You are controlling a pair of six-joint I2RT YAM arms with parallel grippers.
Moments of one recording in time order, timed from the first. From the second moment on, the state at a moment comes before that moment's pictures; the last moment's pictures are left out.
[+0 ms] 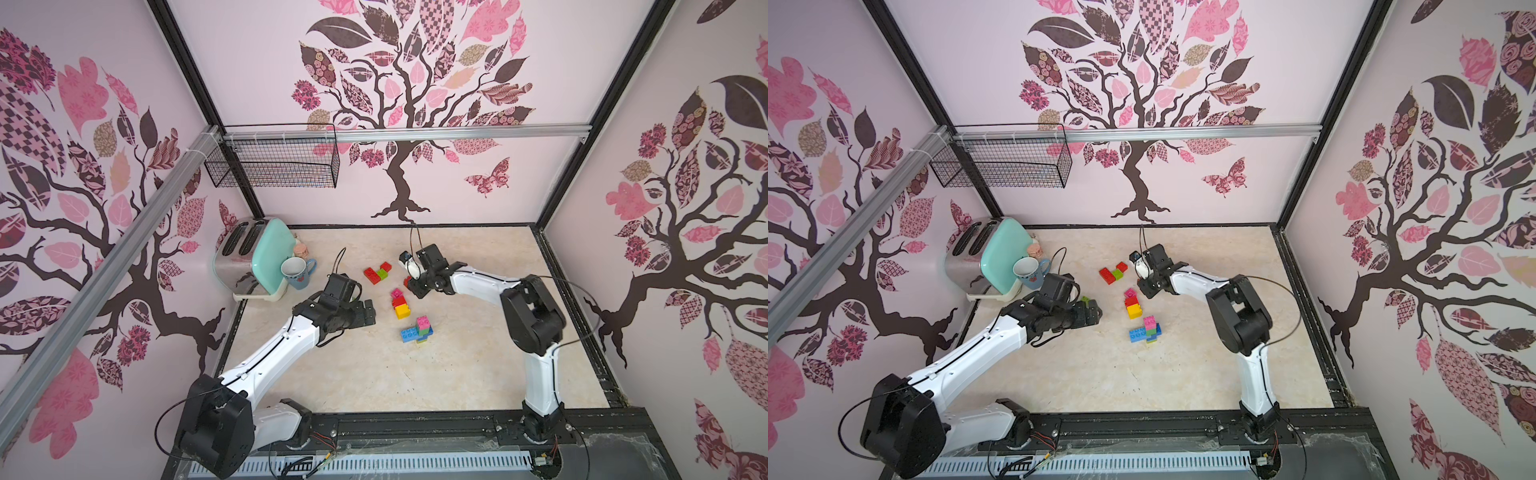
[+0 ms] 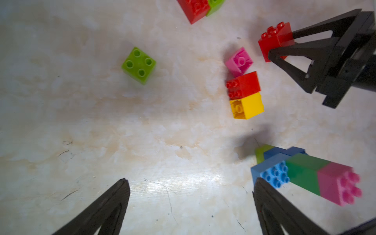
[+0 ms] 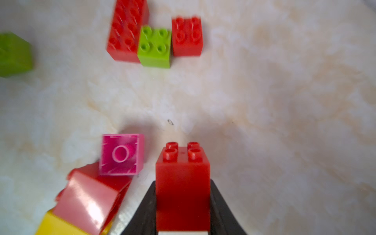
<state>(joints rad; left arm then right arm) -0.46 1.24 0.90 -0.62 0.09 -0.55 0.56 1.96 1.32 -0.19 -0.11 -0.19</state>
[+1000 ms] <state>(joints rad) -0.56 1.39 1.21 -0.58 0.32 -0.47 0.74 1.53 0.63 0.89 -0.23 -0.03</state>
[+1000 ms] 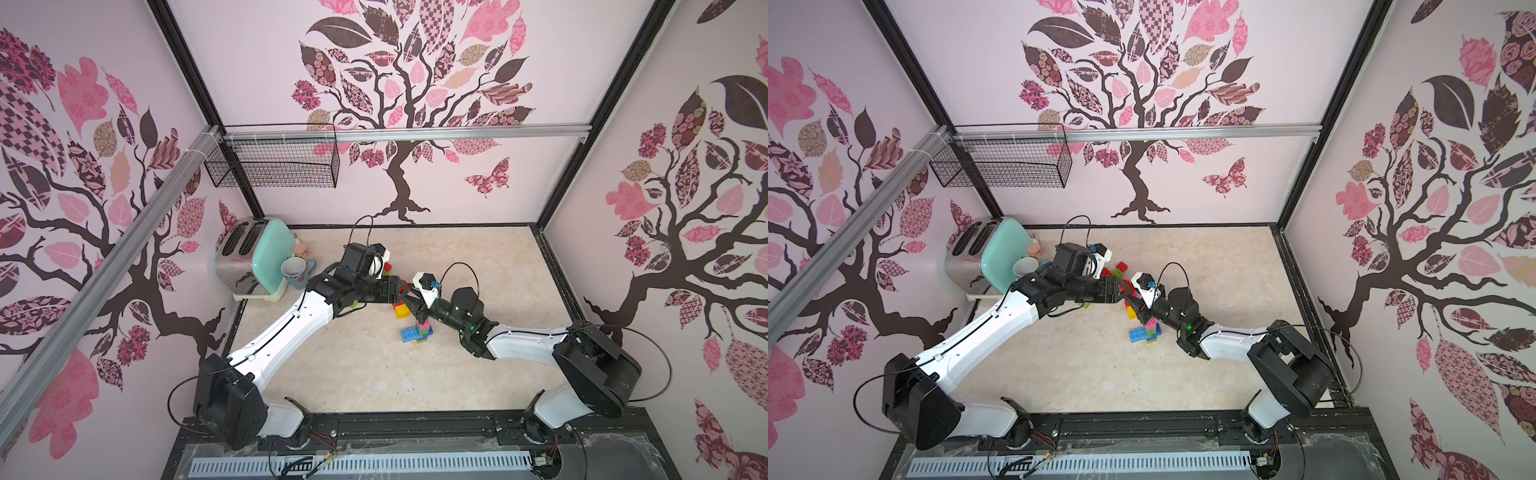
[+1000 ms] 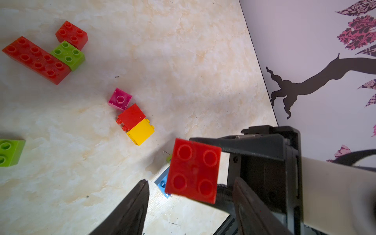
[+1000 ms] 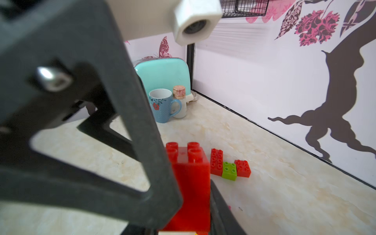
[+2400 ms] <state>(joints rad) -0.80 1.51 0.75 -0.39 -0.27 -0.36 0.59 0.96 0.50 0.09 0.39 0.28</state>
